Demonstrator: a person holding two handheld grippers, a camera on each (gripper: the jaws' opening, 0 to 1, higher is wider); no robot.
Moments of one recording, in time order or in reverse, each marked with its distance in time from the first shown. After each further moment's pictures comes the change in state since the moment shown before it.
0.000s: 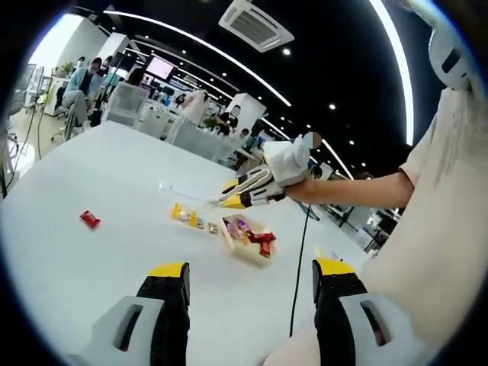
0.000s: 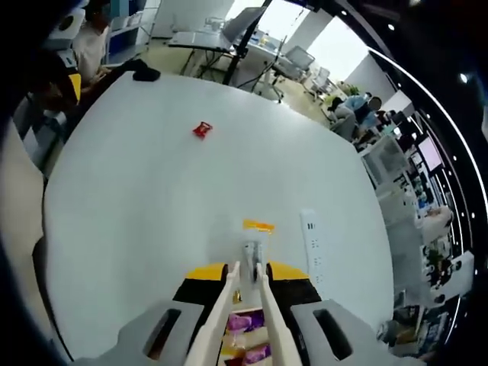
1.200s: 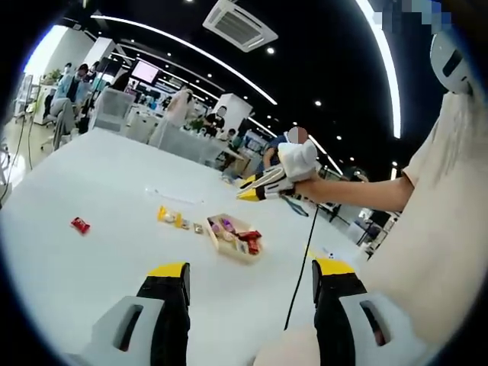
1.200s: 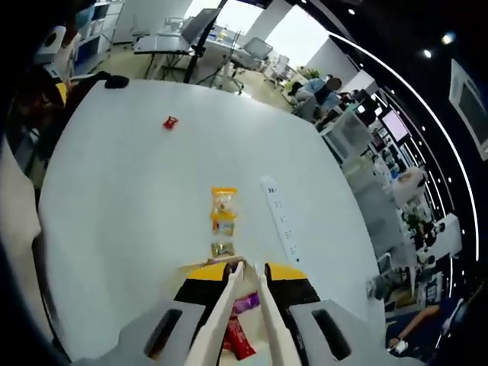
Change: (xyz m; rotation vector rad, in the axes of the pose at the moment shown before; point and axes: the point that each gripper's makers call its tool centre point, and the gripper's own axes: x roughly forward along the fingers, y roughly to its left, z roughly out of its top) left arm -0.009 -0.028 -0.005 0.049 0.008 -0.064; right arm -0.075 -0.021 -0.055 0.148 0.050 -0.175
